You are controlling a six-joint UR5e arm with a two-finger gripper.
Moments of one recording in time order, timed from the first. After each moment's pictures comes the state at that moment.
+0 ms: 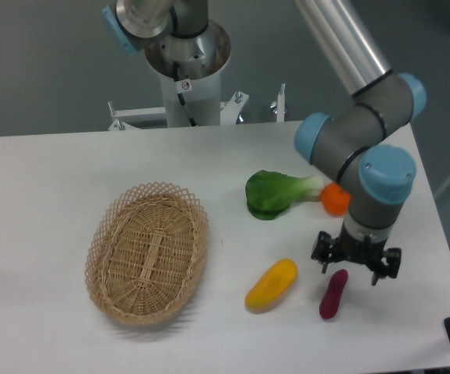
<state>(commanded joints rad) 2.60 -2.23 -1.44 -0.86 1.48 0.93</state>
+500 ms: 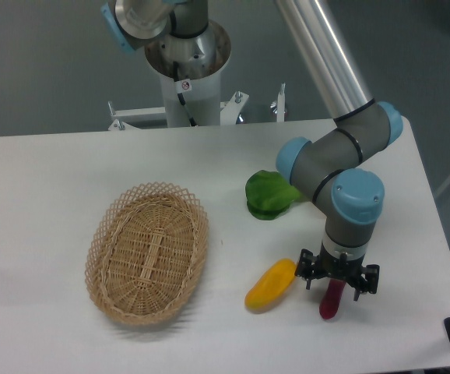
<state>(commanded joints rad) 2.59 -2.26 -1.50 -0.74 1.48 0.89</state>
